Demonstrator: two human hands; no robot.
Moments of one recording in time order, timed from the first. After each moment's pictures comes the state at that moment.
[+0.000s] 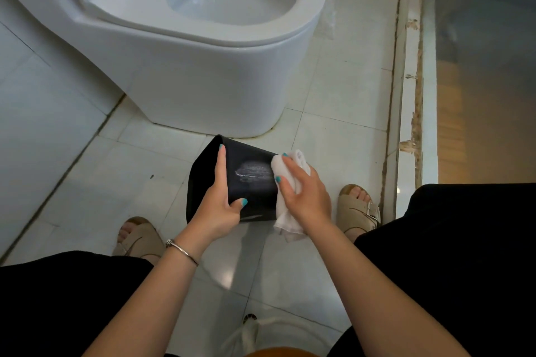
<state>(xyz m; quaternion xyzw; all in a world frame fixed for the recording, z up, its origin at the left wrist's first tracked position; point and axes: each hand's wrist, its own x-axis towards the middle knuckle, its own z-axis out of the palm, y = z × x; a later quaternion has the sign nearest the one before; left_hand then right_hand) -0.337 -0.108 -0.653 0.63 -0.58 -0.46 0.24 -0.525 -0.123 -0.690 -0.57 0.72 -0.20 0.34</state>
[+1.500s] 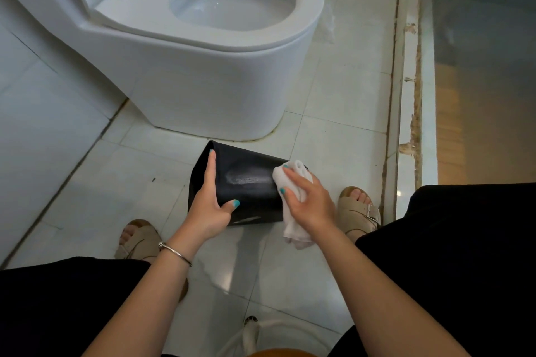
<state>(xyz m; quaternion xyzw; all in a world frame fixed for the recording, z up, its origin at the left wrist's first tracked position) -0.327 -0.108 -0.650 0.66 -0.55 -0.44 0.25 -0.534 -0.115 -0.691 -0.58 0.71 -0.20 0.35</state>
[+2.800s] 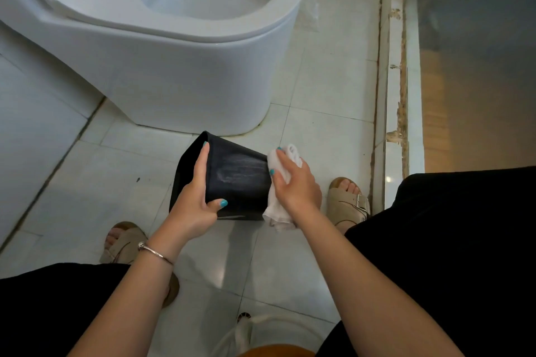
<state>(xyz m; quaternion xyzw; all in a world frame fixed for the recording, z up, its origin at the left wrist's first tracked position) -0.330 -0.113 -0.640 0.63 -0.61 -0.43 0.19 -0.527 -0.134 -0.689 -0.52 0.76 -0.17 0.35</state>
